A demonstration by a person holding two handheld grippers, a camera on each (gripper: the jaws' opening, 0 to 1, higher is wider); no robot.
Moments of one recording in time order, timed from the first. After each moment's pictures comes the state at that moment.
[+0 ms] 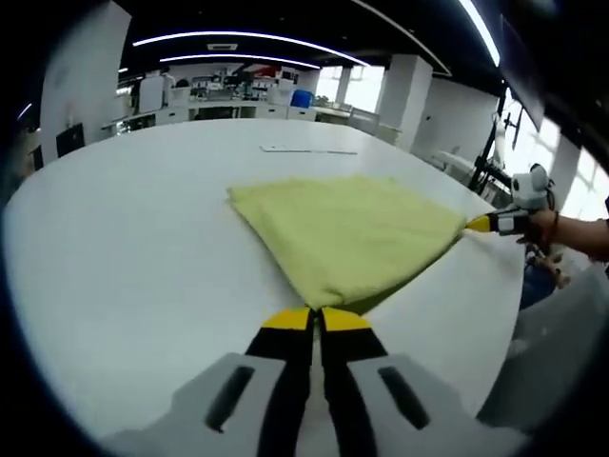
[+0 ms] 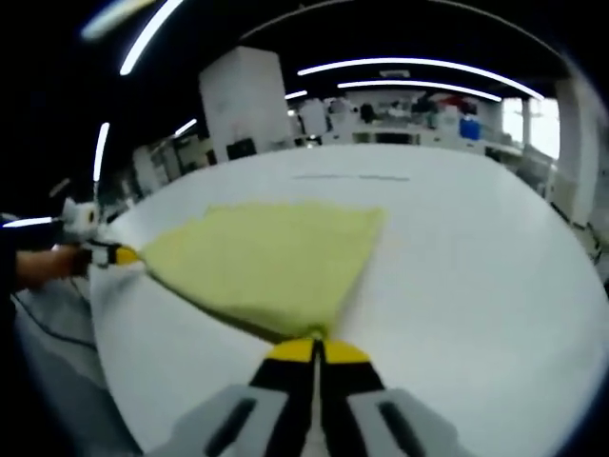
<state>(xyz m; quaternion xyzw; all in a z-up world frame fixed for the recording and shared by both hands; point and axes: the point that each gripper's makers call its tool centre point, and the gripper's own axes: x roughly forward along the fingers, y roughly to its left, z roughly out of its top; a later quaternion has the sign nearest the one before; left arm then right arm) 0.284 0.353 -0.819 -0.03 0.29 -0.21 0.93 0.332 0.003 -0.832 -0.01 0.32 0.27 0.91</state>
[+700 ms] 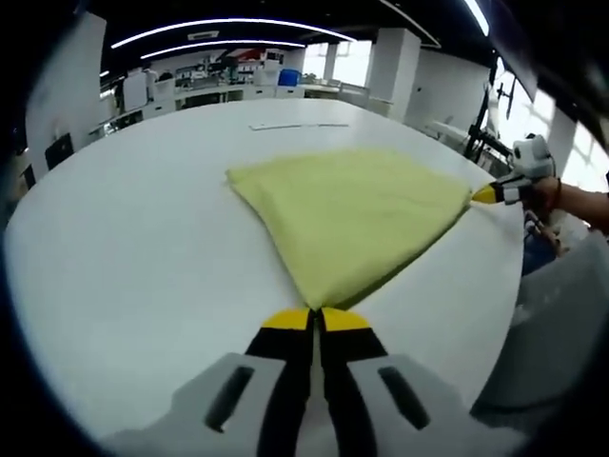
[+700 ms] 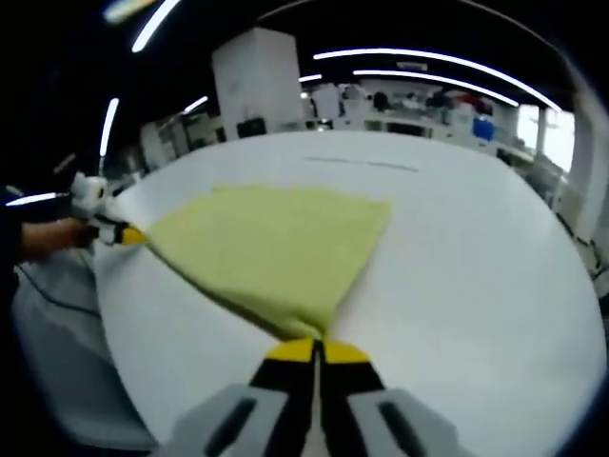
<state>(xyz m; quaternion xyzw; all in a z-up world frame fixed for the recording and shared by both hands) 0.265 0.352 -0.838 0.02 0.34 -0.23 0.91 0.304 -0.006 -0.839 -0.05 0.35 0.29 0.89</state>
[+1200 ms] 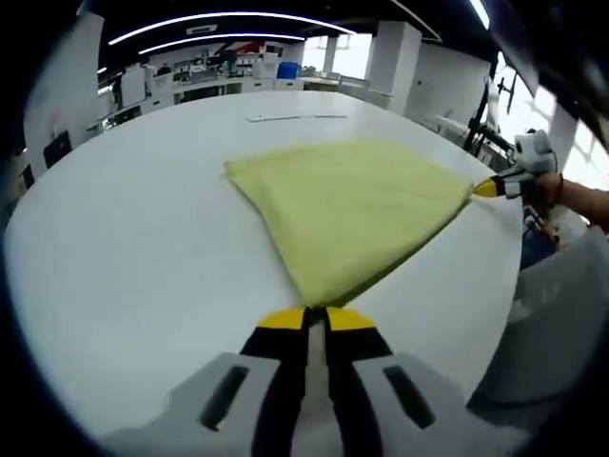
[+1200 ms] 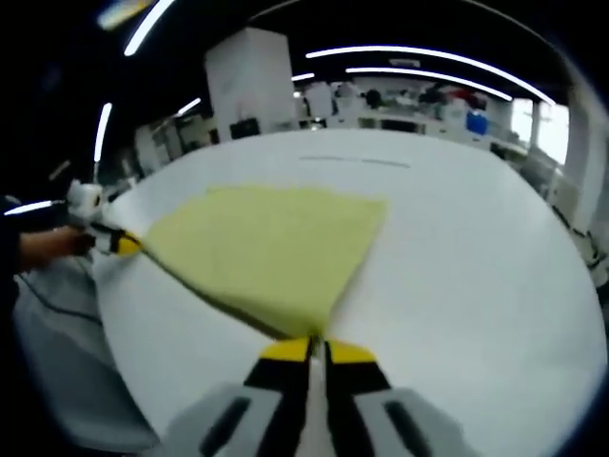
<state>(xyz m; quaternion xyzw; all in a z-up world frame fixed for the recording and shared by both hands) 0.259 0.352 -0.842 0.02 0.35 -0.23 0.91 0.301 -0.009 -0.834 -0.03 0.35 0.27 0.89</state>
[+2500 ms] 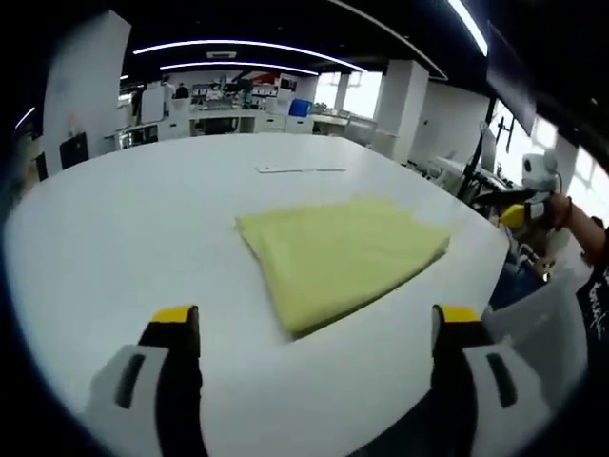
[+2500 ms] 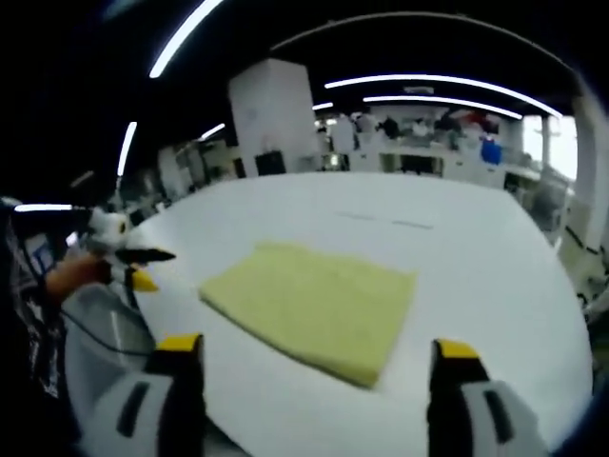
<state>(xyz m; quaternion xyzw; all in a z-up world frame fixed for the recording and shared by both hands) 0.238 0.346 -0.759 -0.03 0.28 -0.21 0.94 0.269 0.028 -0.720 -0.03 0.28 0.32 0.90</state>
